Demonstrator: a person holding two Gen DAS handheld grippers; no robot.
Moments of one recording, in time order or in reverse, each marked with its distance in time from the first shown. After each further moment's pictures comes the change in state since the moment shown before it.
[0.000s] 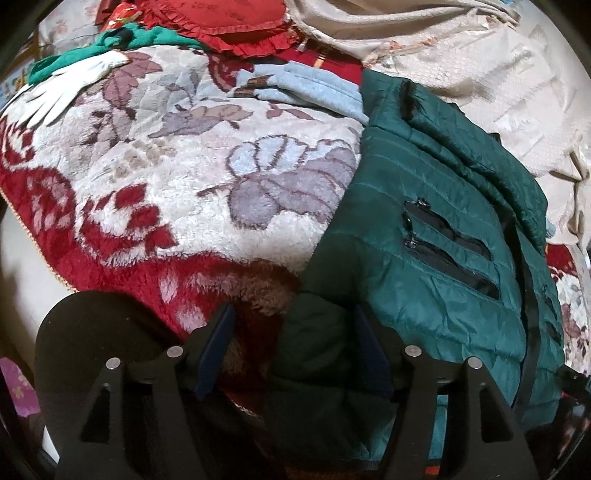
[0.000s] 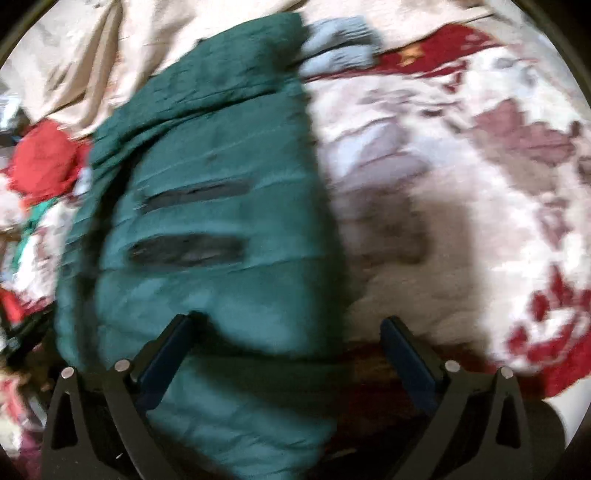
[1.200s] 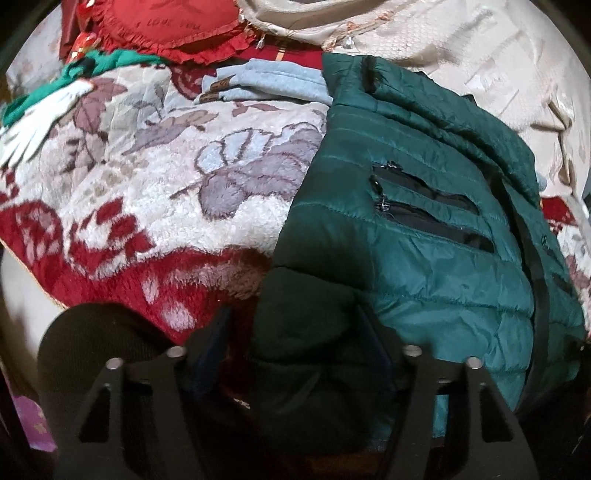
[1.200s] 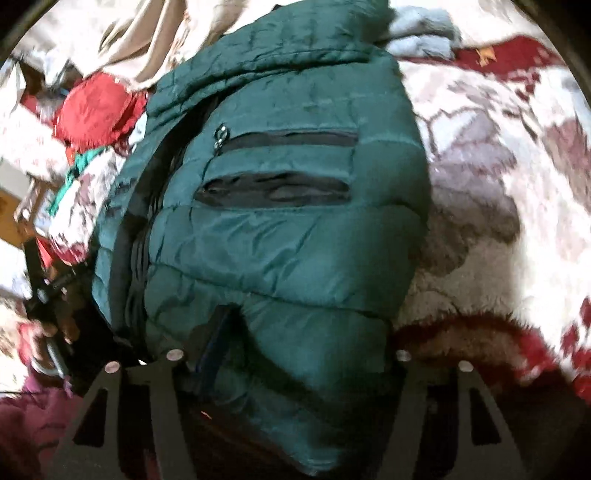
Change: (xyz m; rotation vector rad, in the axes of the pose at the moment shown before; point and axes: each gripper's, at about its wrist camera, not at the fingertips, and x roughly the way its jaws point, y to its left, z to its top) left arm 0.000 -0.019 -0.013 0.163 0.003 0.016; right arm 0.006 0.031 -0.021 -0.174 0.074 0.092
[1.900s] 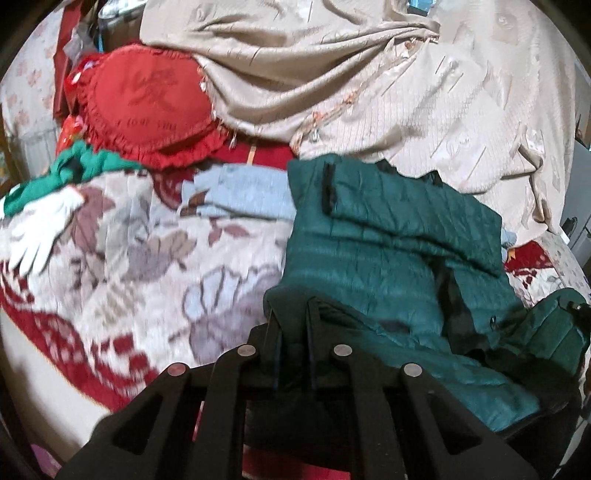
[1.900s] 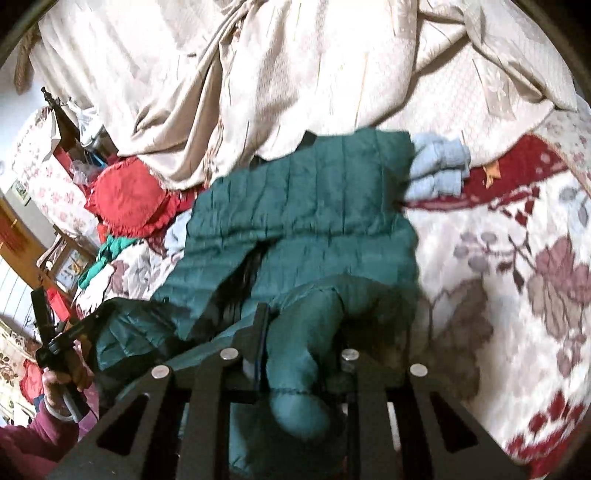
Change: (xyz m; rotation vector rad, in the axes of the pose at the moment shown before) left arm -0.066 -0.030 0.091 0.052 -0.242 -0.051; right arm -0.086 0.023 0.088 0.001 -0.370 0.072
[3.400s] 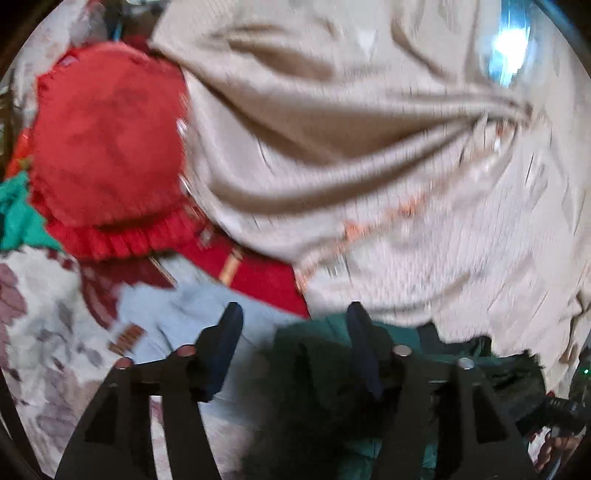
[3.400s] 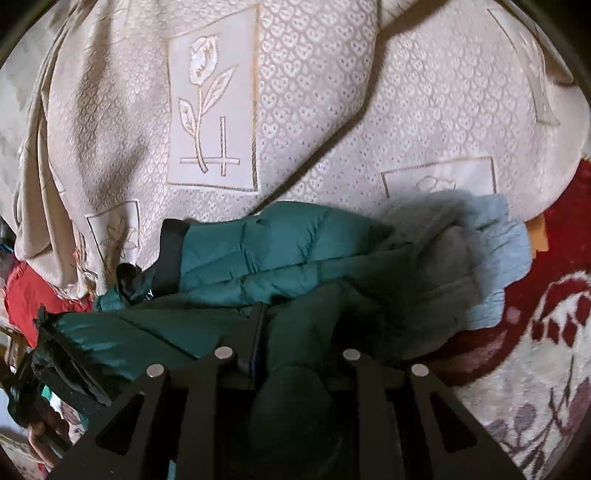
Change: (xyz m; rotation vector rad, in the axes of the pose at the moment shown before) left arm 0.155 0.019 0.189 -0.241 -0.202 -0.007; right arm 0.197 -0.111 0.191 0.292 0.054 -0.184
